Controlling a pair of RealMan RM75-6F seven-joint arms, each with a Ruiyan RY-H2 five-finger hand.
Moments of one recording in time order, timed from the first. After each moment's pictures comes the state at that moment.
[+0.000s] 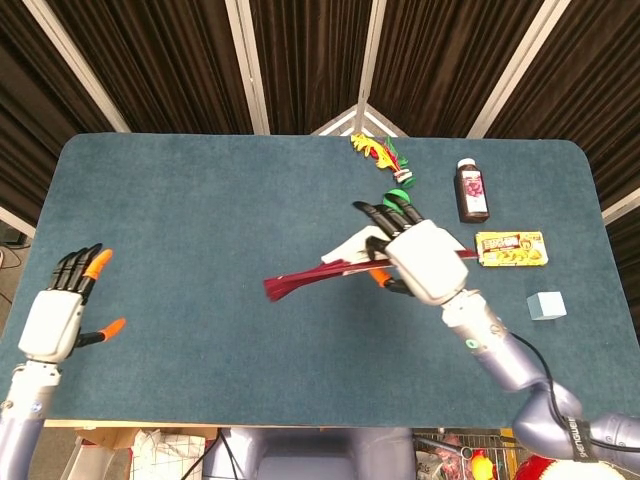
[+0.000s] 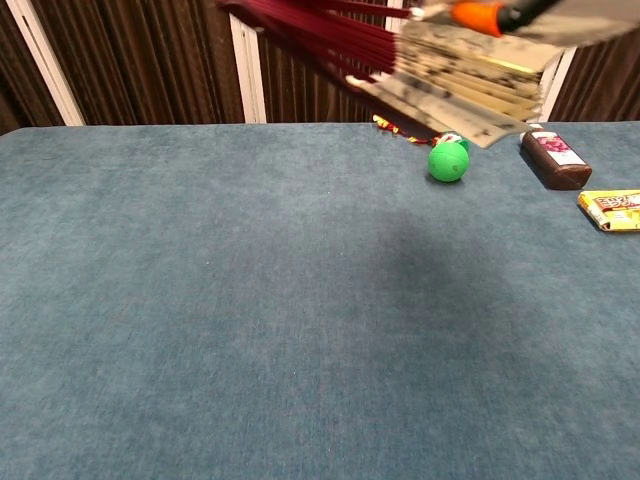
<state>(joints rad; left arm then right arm) -0.20 -1.27 -0.13 -1.56 1.56 1.42 -0.03 0.69 -1.16 0.34 -1.85 -1.50 1.10 -0.19</state>
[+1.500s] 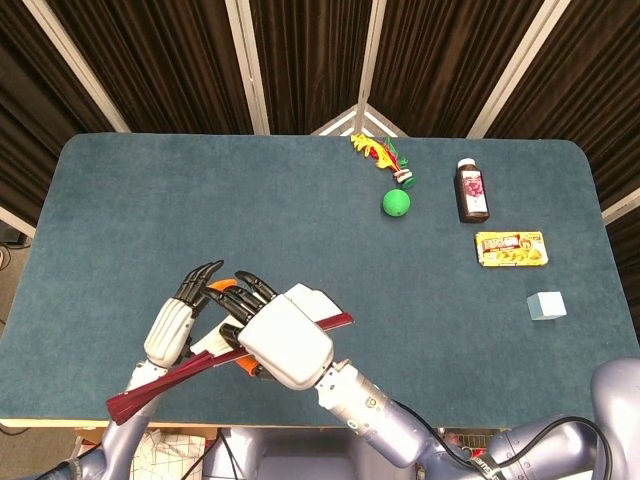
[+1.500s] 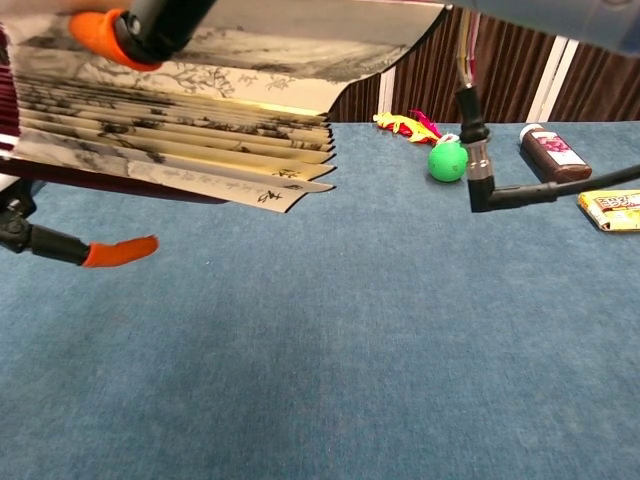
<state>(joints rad) -0.36 -1.69 -0.08 -1.44 1.68 1.45 -0.23 0.98 -1.51 0.33 -2.23 -1.13 1.18 -0.76</state>
